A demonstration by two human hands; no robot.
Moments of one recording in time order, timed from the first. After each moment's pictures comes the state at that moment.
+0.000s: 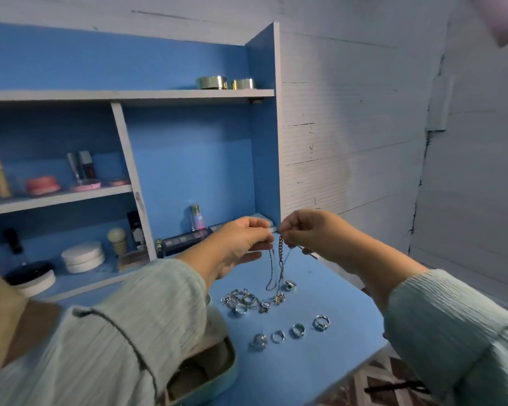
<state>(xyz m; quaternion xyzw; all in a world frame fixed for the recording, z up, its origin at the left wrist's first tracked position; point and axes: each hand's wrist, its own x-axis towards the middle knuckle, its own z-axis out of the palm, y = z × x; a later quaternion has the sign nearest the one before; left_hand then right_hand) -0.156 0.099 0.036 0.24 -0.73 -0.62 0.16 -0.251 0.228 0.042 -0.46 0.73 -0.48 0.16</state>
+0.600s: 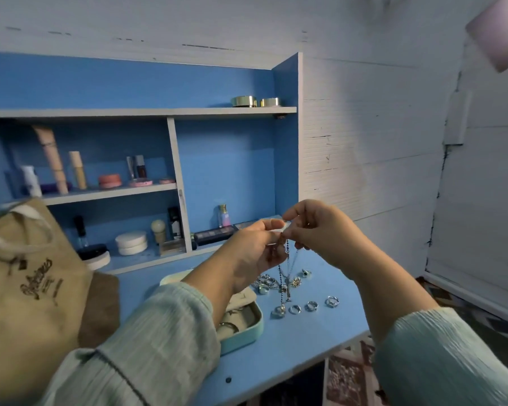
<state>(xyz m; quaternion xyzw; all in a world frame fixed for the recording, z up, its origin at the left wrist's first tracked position) -0.069 0.163 0.046 0.16 -0.61 -0.75 0.21 -0.163 0.262 0.056 -0.49 0.68 -0.55 0.09</state>
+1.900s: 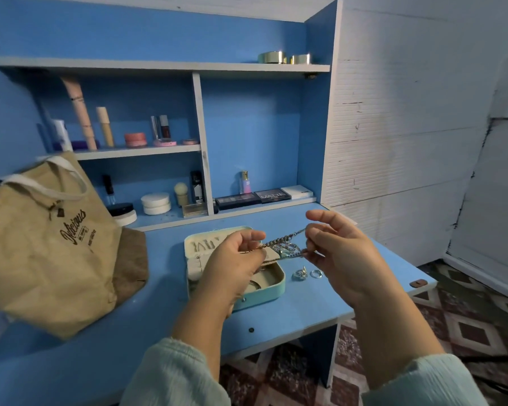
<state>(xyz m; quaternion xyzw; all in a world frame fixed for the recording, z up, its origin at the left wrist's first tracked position) -0.005 0.157 -0.026 0.31 -0.68 -0.56 0.36 -0.120 0.262 -0.008 -0.32 0.50 -0.75 0.30</state>
